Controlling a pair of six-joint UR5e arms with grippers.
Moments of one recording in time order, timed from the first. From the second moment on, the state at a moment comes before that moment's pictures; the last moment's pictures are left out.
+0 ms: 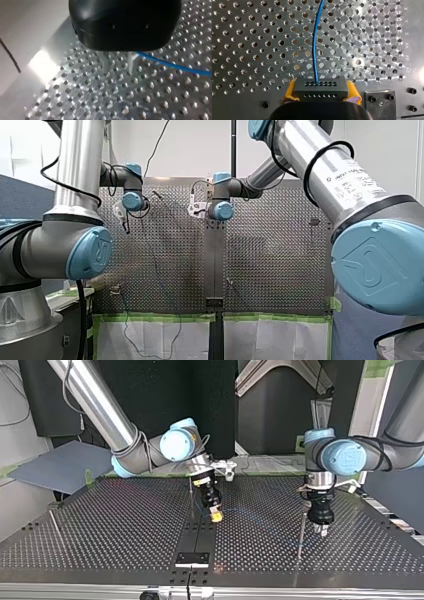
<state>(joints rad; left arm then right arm) 0.04 -1.73 -1.76 -2.66 -1.65 -1.96 2.33 -0.90 1.12 -0.34 1.56 1.62</state>
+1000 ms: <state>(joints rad) 0.03 -1.82 -1.76 -2.63 -1.56 -2.03 2.31 -0.89 1.31 -0.42 1.70 1.58</state>
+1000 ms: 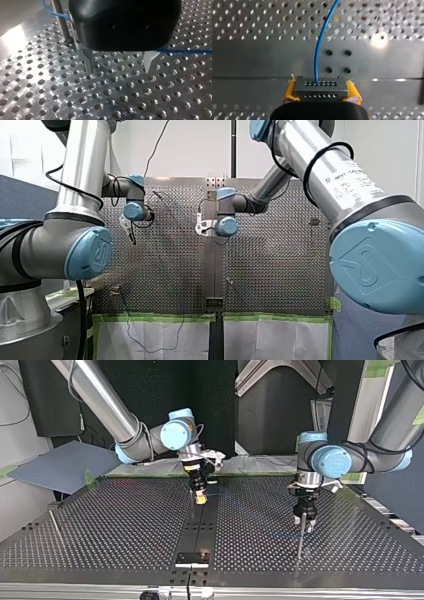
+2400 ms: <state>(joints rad) 0.03 -1.82 -1.76 -2.61 -1.56 -2.05 2.15 -0.89 1.66 -0.77 1.80 1.61</state>
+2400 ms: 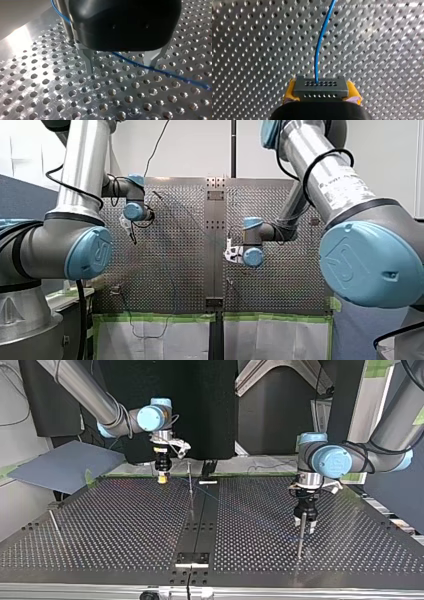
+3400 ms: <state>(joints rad) 0.03 -1.82 -1.76 -2.61 -1.56 -2.05 2.03 -0.76 1.91 -1.02 1.81 1.62</state>
